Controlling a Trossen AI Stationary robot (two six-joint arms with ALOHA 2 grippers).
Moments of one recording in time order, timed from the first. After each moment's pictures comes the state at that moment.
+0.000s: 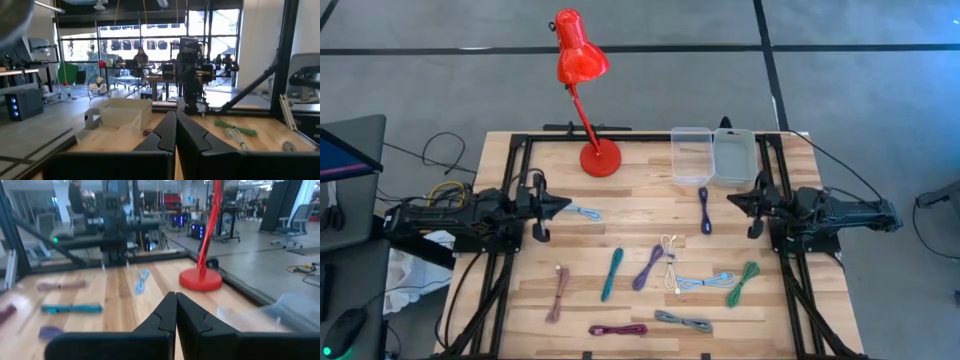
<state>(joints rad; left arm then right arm) 0.01 0.15 0.01 0.31 -0.13 0.07 0.06 0.01 0.13 -0.12 0.34 0.02</state>
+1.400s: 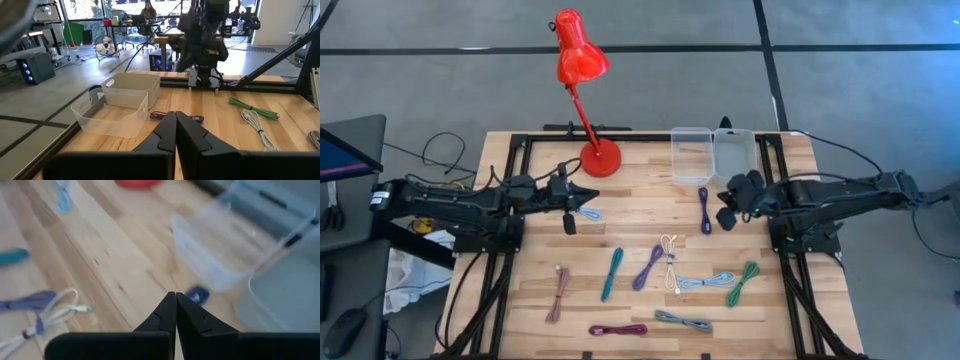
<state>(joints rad) 0.01 0.81 0.41 0.32 -0.19 0.07 0.06 0.85 0.62 -0.64 0.53 0.57</state>
